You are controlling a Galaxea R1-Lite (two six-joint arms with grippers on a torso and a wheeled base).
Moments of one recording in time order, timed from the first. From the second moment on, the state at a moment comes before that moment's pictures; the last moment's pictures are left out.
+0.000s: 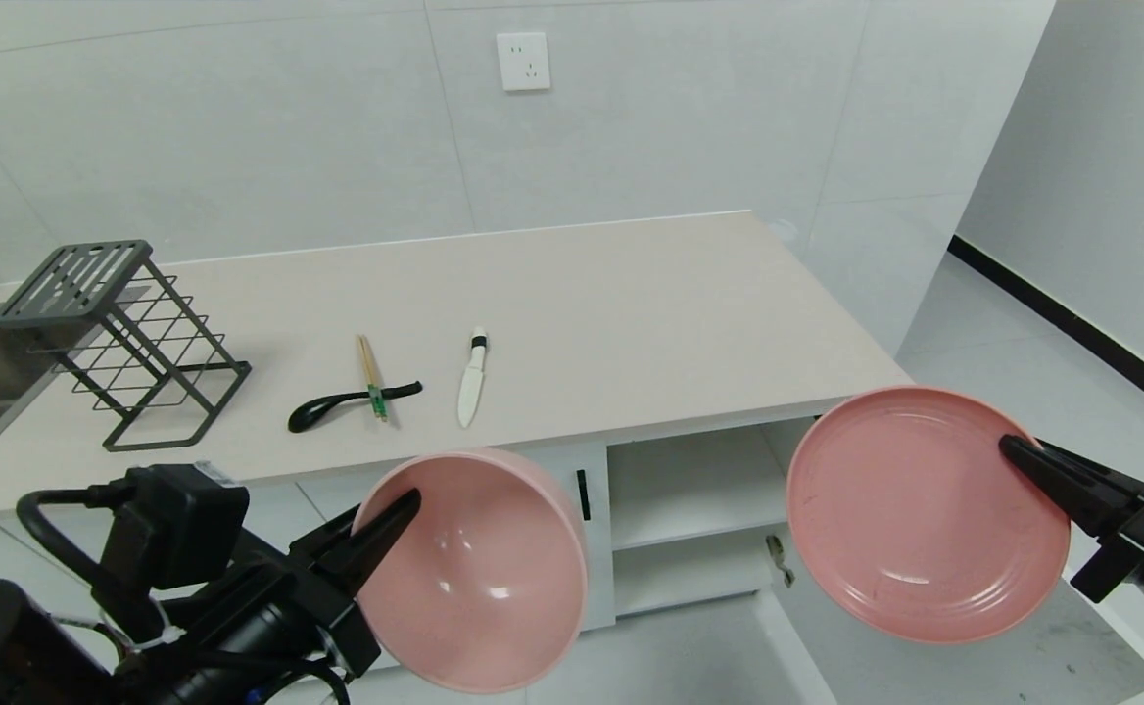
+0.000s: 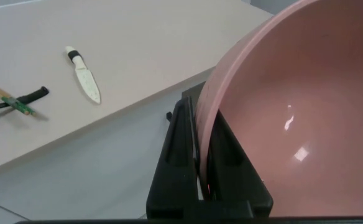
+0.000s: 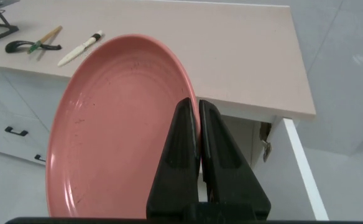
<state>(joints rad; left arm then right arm) -0.57 1.55 0.00 -1.57 0.09 0.00 0.16 1.45 0.00 -1.57 0.27 -0.02</state>
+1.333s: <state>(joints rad) -0.57 1.55 0.00 -1.57 0.09 -0.01 0.16 1.47 0.00 -1.57 0.27 -0.02</state>
